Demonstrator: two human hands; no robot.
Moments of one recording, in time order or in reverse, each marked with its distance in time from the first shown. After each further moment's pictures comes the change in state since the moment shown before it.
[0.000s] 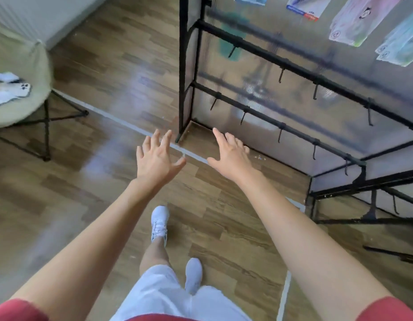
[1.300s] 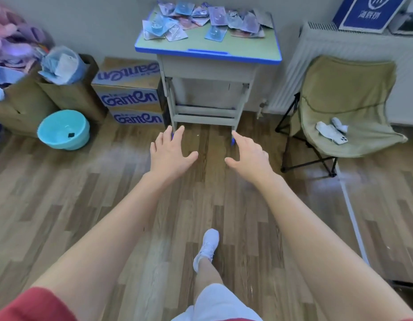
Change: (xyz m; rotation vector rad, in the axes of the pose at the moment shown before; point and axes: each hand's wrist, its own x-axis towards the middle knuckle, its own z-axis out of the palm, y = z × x) left_hand -0.472 -0.608 -0.194 -0.232 0.565 -1.086; right_hand -0.275 -0.702 0.258 -0.245 -0.234 -1.131
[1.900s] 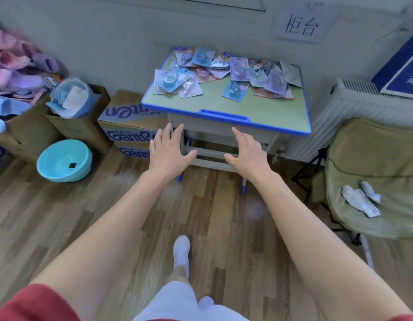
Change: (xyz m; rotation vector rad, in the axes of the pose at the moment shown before) left_hand 0.289 0.021 -0.067 -0.022 0.113 -0.049; right_hand 0.306 -0.048 -0.090 0.012 0.047 -0.133
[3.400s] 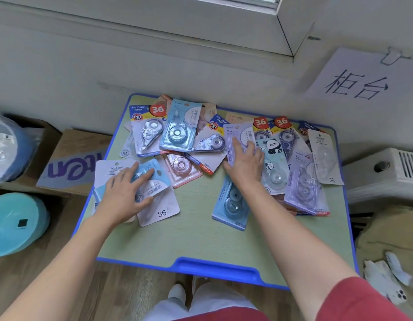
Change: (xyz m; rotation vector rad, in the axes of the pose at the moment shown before) left_hand 0.448 -0.067 0.057 0.207 -0.301 0.061; right_hand 0.515 0.080 0.015 -0.207 -0.034 0.254
